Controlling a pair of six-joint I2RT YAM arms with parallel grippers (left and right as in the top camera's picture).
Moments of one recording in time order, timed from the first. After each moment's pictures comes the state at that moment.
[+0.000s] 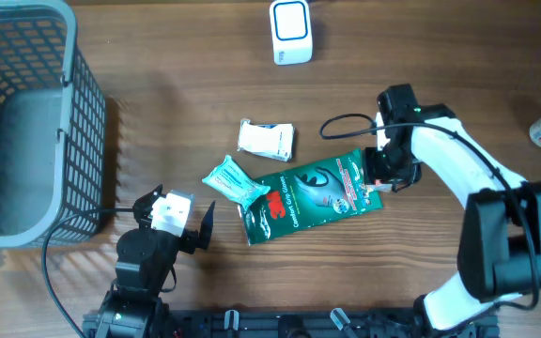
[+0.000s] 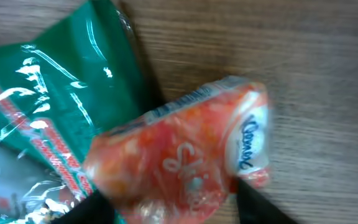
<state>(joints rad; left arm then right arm) -0.17 0.29 0.06 -0.19 0.08 0.15 0.17 1.79 1.11 -0.92 -0.03 0.13</state>
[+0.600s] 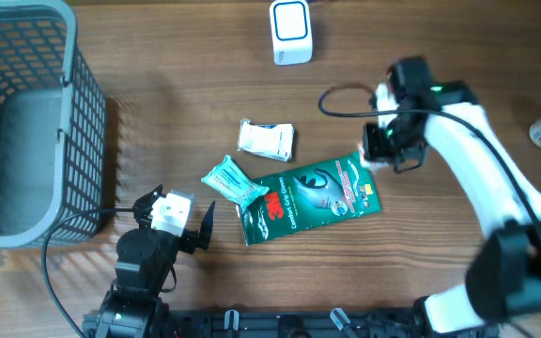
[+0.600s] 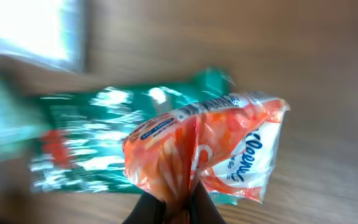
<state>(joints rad) -0.17 0.29 0.06 -0.19 0.08 0.15 0.17 1.63 1.34 -1.08 -0.28 0.09</state>
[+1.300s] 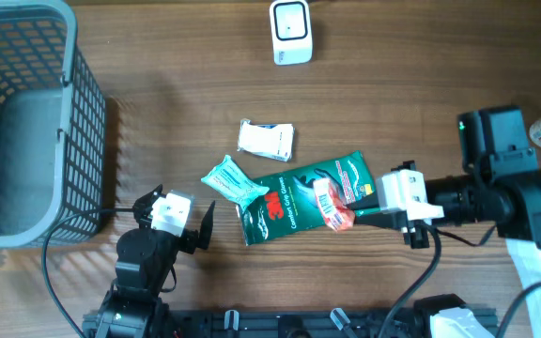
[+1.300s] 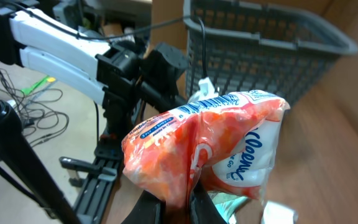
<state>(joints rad) -0.17 0.29 0.06 -0.19 0.08 0.15 0.17 1.14 1.38 -1.50 -1.22 -1.42</state>
